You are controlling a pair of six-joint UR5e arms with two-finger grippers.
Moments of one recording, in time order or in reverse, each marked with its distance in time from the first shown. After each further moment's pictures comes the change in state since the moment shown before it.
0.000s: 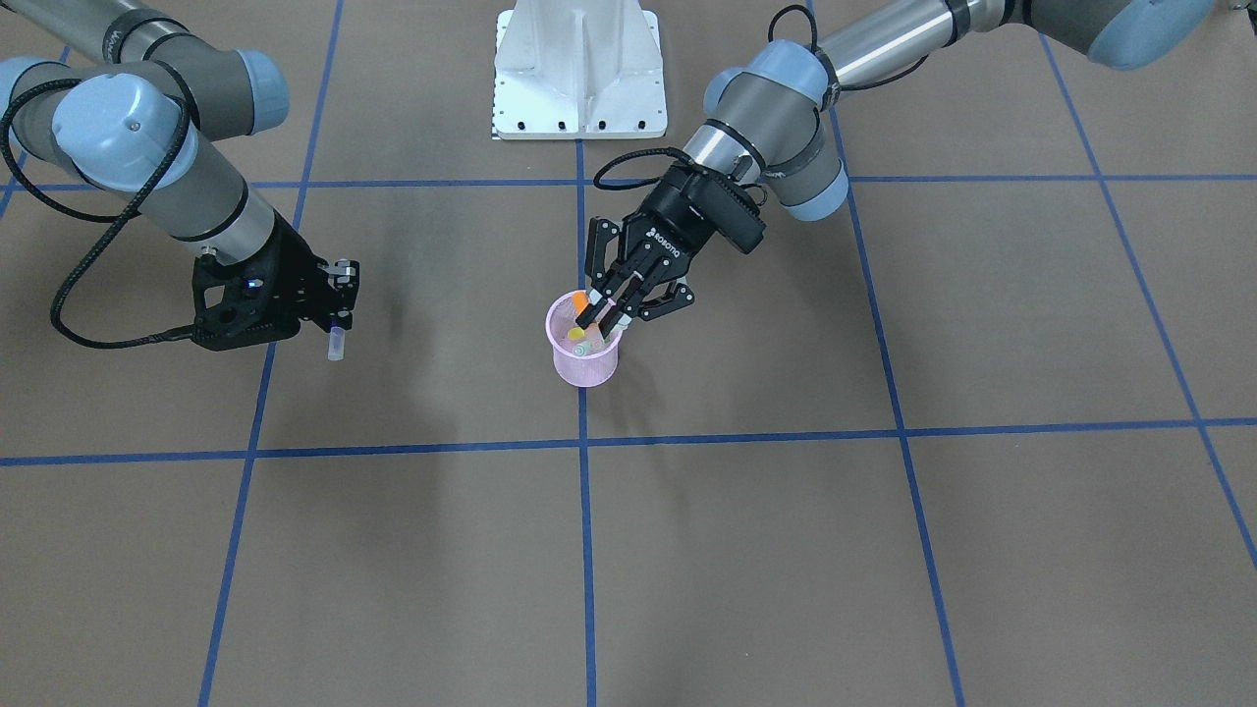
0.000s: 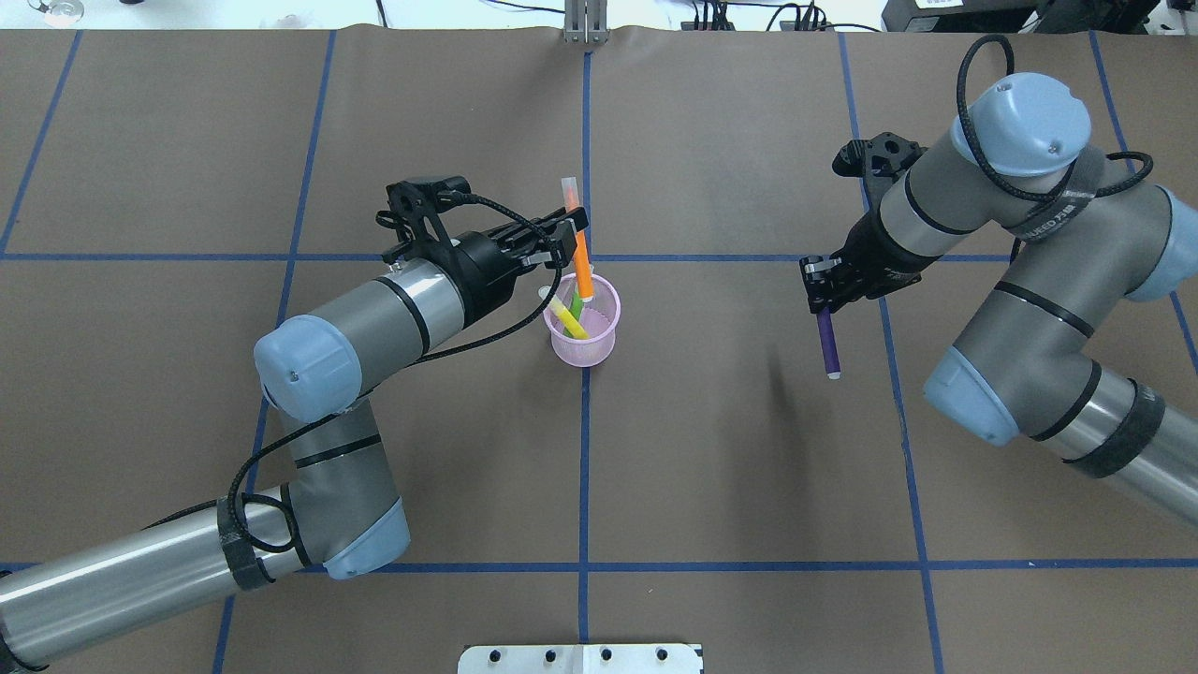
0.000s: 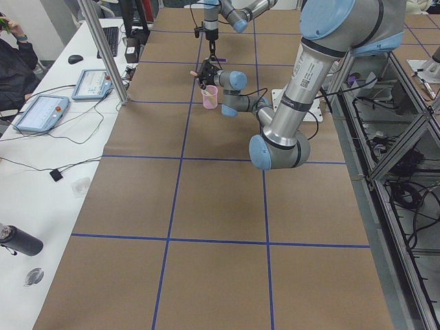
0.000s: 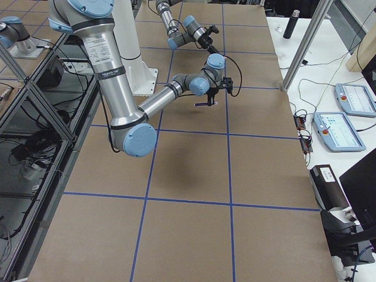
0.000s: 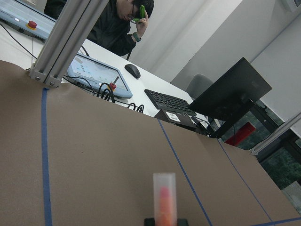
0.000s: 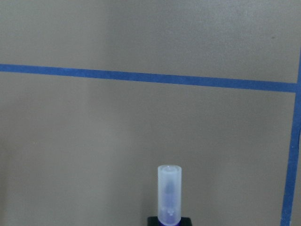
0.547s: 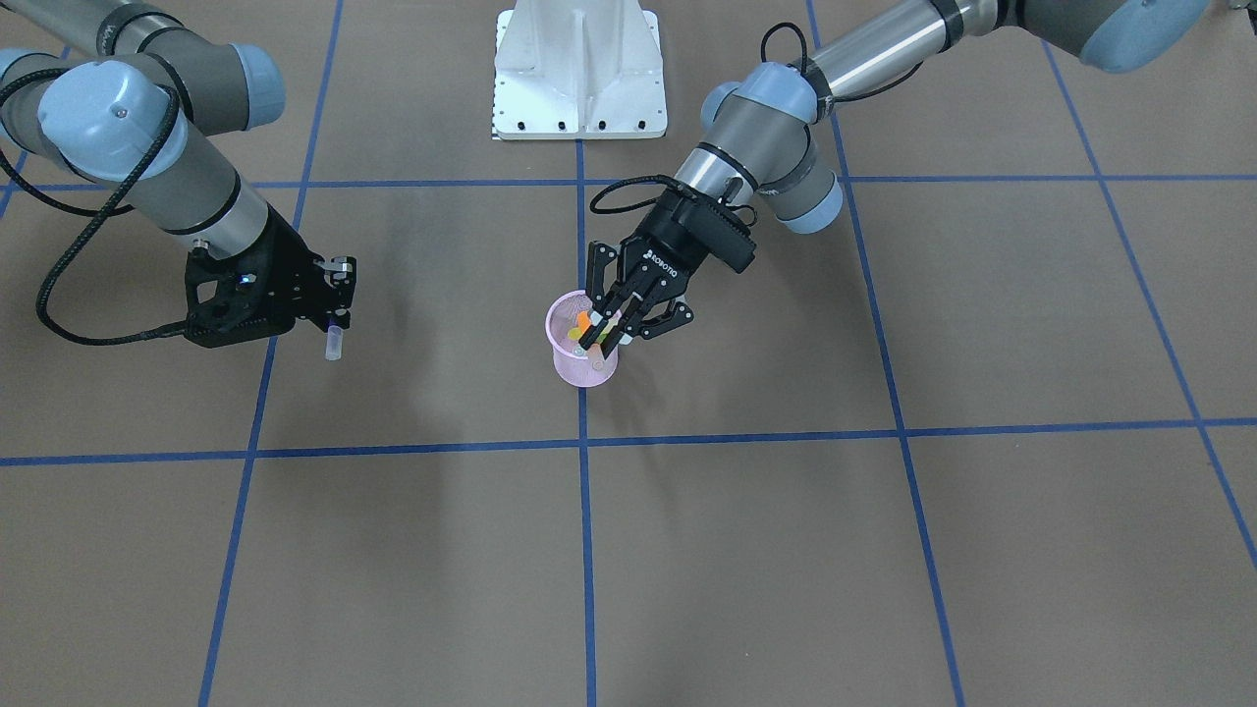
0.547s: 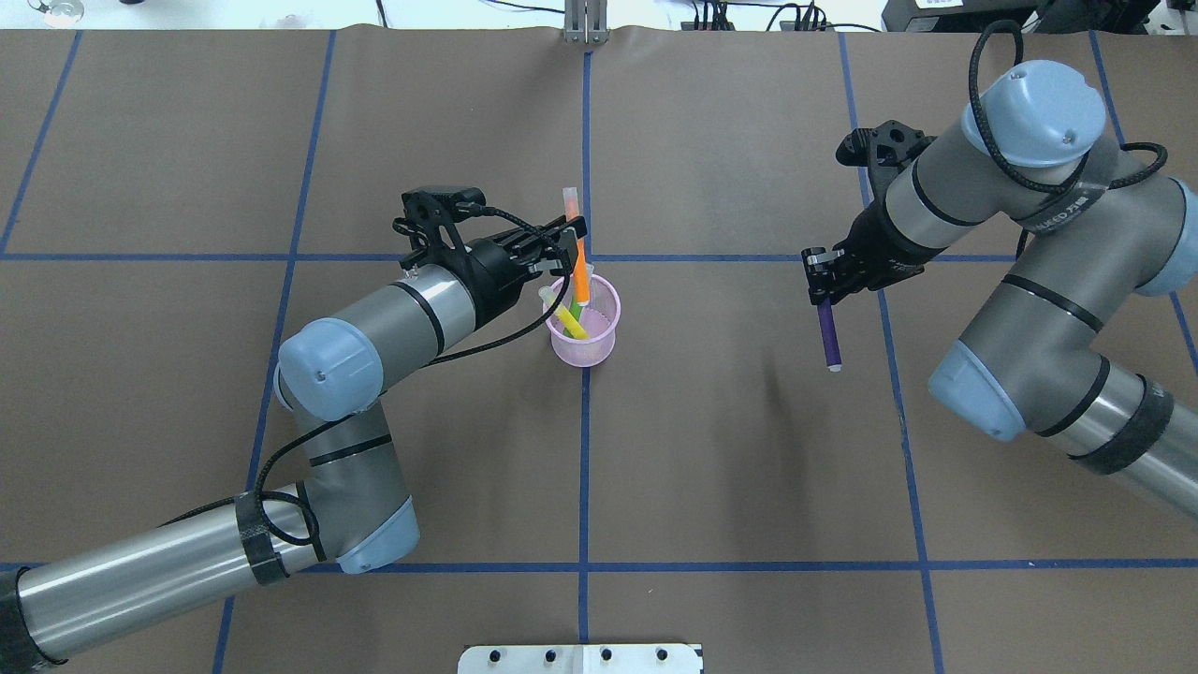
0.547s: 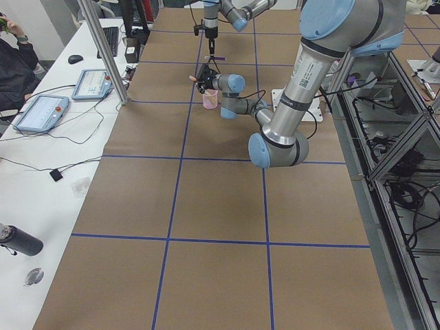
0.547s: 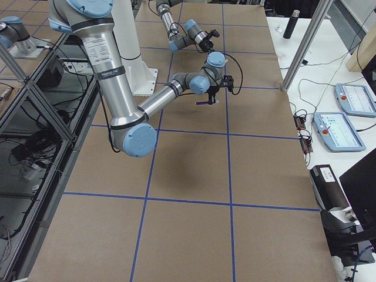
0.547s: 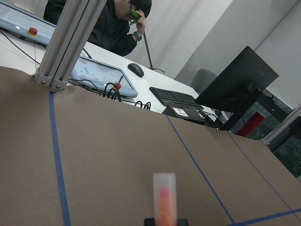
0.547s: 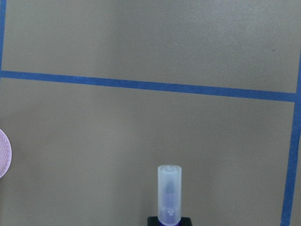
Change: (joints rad) left arm 0.008 -0.030 0.075 -0.005 0.017 0.013; right arm 0.009 0.001 0.011 0.000 0.000 -0.007
